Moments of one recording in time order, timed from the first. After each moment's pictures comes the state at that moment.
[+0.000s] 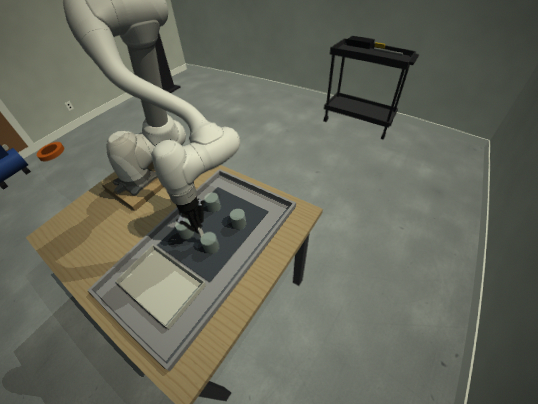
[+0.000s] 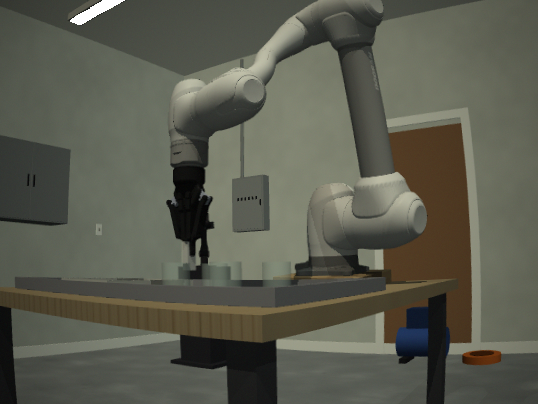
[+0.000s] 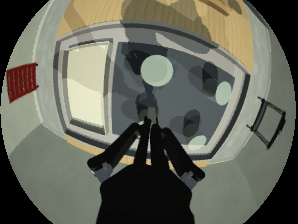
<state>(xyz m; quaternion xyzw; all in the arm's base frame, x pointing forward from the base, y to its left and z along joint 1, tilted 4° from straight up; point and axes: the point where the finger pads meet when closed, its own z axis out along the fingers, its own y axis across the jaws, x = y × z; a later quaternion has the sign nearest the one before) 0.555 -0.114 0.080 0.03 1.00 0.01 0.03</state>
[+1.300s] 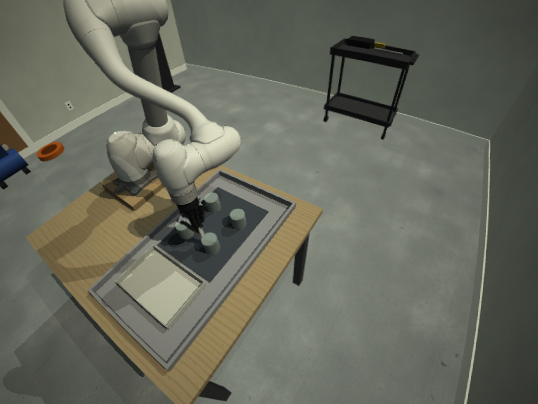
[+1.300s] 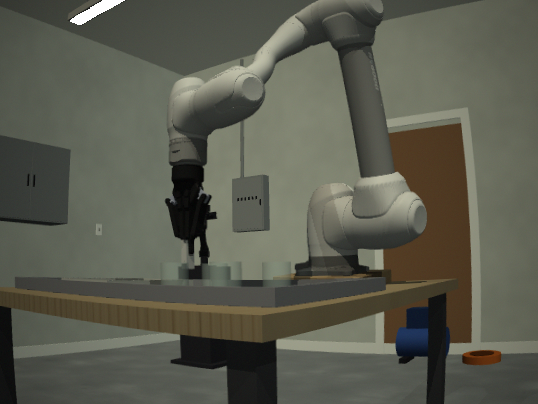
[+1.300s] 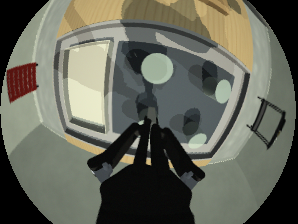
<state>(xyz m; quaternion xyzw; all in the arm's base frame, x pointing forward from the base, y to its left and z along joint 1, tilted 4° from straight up) 0.559 -0.115 0.084 0.03 1.00 0.01 0.03</state>
